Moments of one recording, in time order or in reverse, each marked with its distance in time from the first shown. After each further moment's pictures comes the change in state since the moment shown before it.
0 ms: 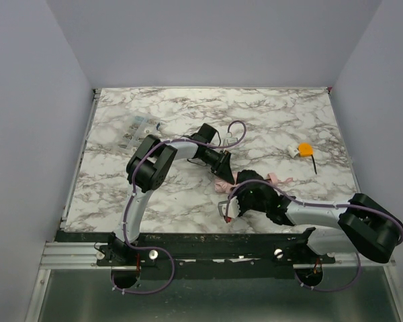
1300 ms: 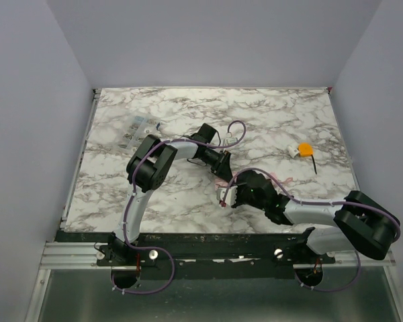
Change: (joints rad) left arm 0.002 0.004 0.001 0.002 0.010 -0.001; right arm 0.000 0.037 0.008 0.169 0.072 0.322
